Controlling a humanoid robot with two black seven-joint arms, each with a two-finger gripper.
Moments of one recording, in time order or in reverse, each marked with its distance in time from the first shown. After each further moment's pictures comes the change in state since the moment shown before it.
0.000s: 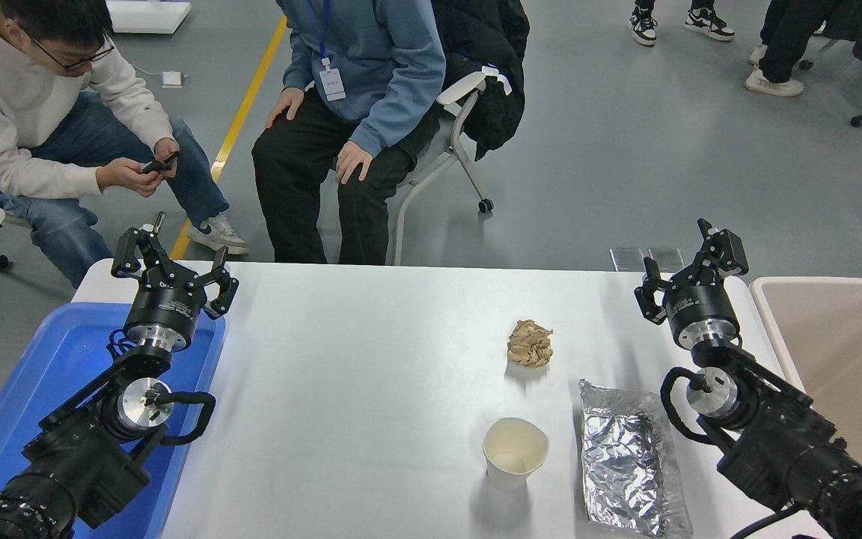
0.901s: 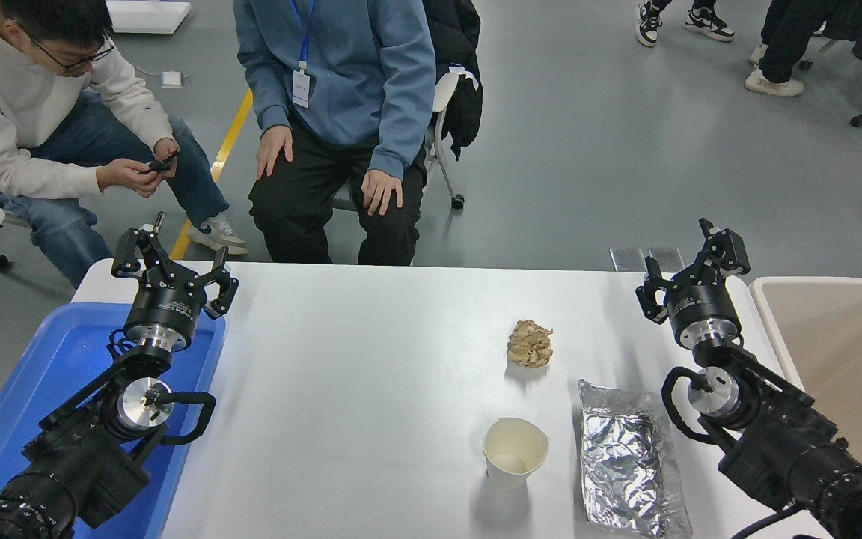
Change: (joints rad) left arm 0.000 0.000 0.000 0.000 0.000 0.000 0.000; right arm 0.001 -0.003 0.001 0.002 0.000 0.002 0.001
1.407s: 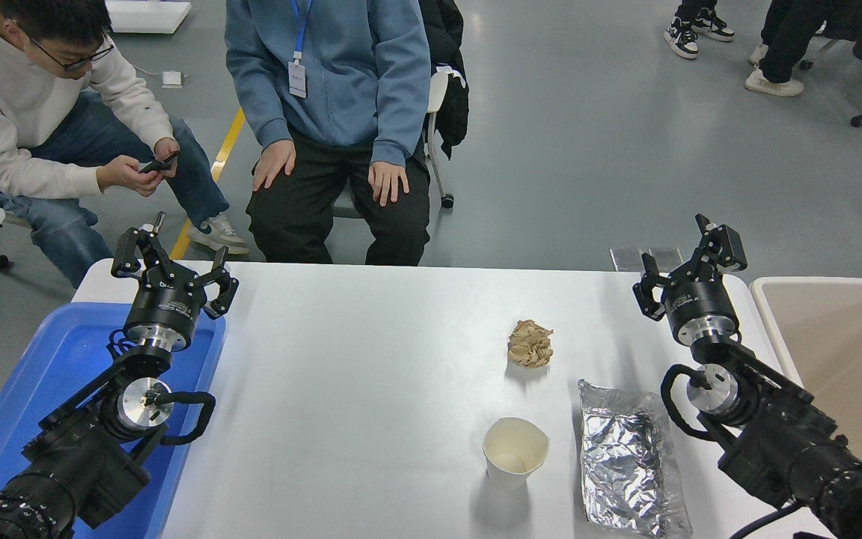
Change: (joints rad) left arm 0.000 0.000 0.000 0.000 0.000 0.000 0.000; right arm 0.007 -0.002 -0.015 0.022 -0.012 0.000 -0.021
